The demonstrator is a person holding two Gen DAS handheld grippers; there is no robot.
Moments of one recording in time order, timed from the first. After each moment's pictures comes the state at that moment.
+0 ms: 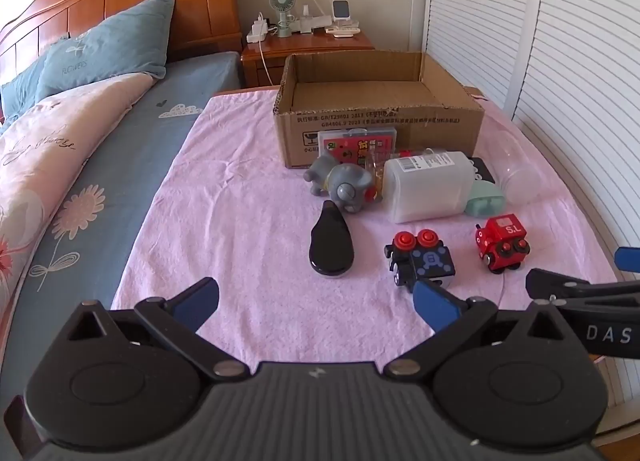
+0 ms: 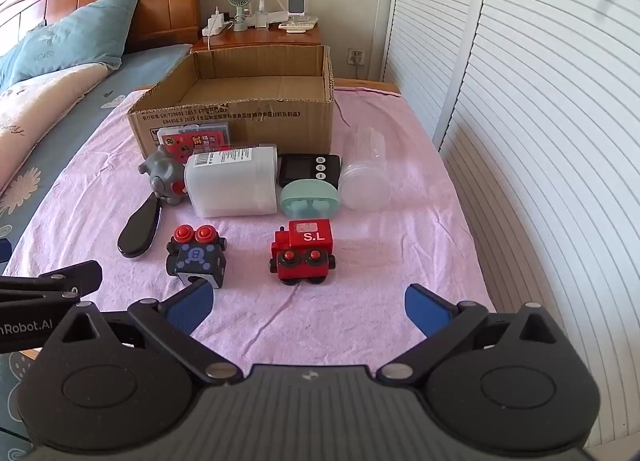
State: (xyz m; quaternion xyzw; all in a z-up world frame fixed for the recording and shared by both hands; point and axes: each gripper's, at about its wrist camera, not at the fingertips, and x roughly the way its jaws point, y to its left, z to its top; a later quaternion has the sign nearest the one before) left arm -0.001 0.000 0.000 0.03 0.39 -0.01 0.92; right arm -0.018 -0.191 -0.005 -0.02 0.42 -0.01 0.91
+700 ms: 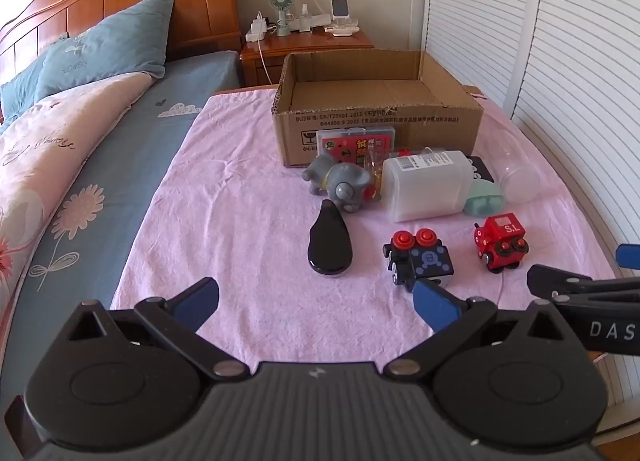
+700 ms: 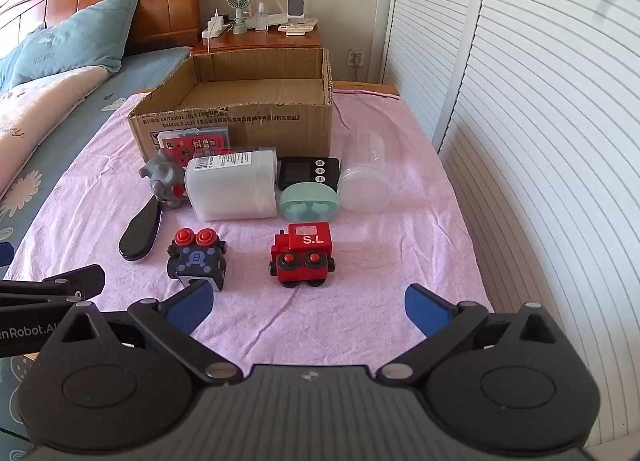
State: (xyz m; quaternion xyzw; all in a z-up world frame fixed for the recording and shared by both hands) left arm 0.000 -0.001 0.000 0.03 0.41 -0.01 0.91; right arm -0.019 -0.192 -0.002 -0.02 0.42 -0.01 0.91
